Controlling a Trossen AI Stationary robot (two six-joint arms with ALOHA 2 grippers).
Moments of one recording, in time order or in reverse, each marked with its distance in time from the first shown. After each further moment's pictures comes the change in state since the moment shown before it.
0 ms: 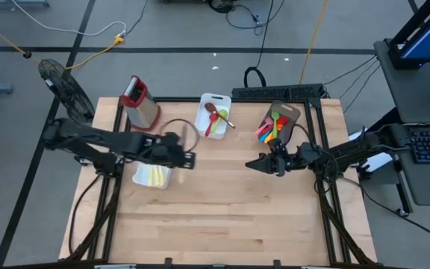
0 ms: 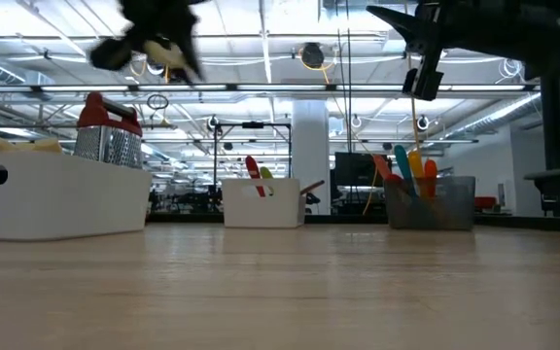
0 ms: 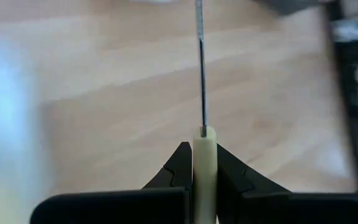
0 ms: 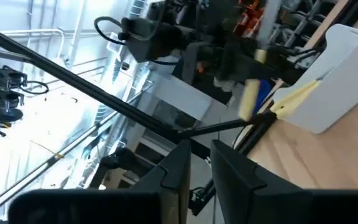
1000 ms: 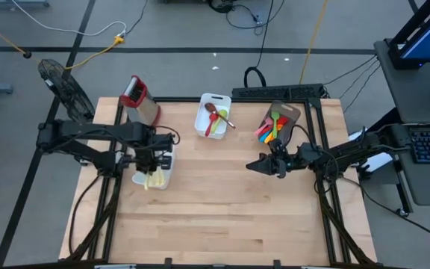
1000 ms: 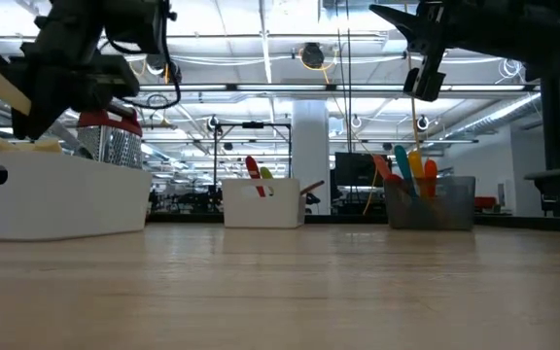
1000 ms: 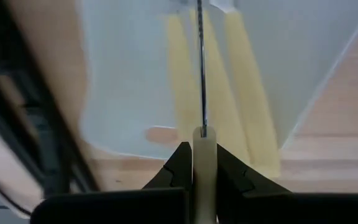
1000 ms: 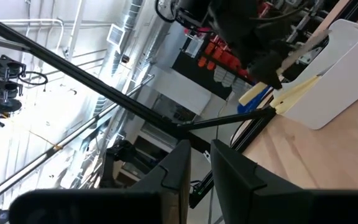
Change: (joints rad) left arm 0.253 -0.077 -0.228 -0.510 0.619 -0.061; right arm 0.001 -0.007 -0.006 -0.004 -0.027 -0.022
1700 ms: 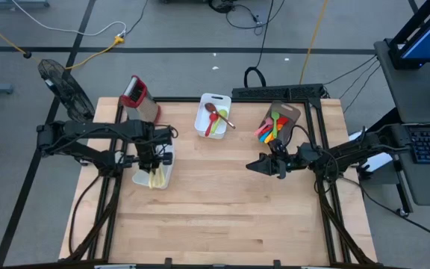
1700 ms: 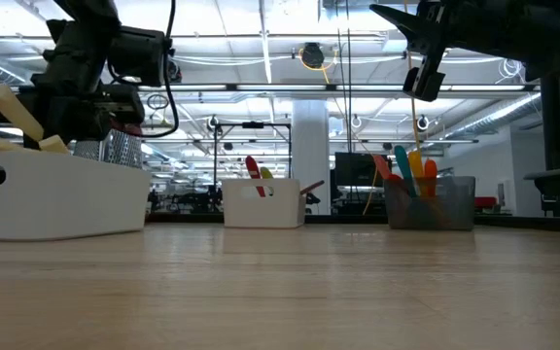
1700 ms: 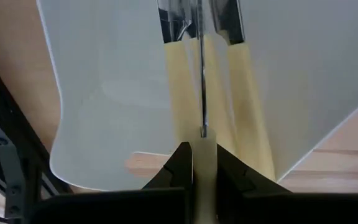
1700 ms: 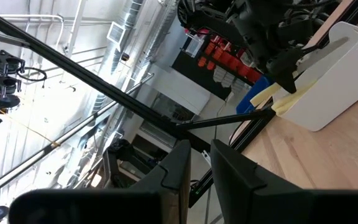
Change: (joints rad) left arm 0.135 0.000 -0.135 0.171 0.090 0.061; right arm 0.000 0.000 0.000 0.000 0.000 -0.023
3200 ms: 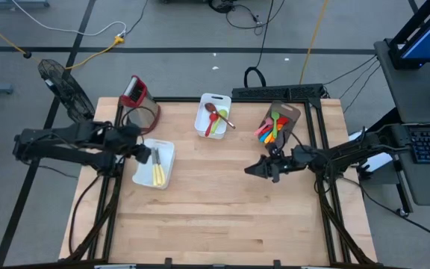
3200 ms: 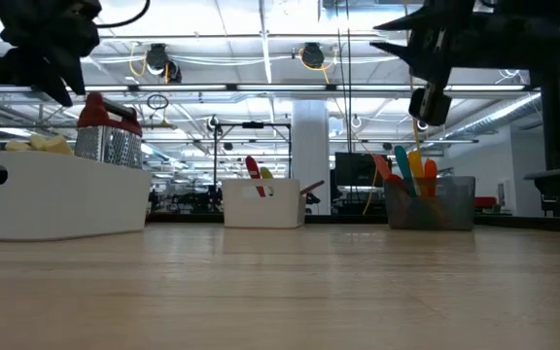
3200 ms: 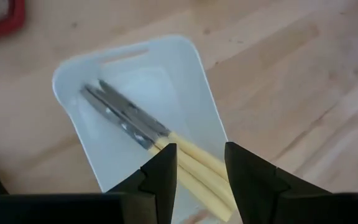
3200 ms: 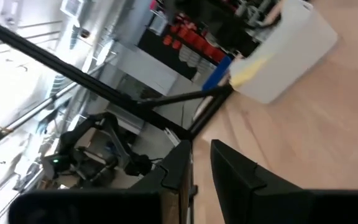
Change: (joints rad) left arm -0.193 -0.544 0.032 0.029 -0.539 0.345; right arm 0.000 0.000 0.000 -0.170 0.000 -0.048
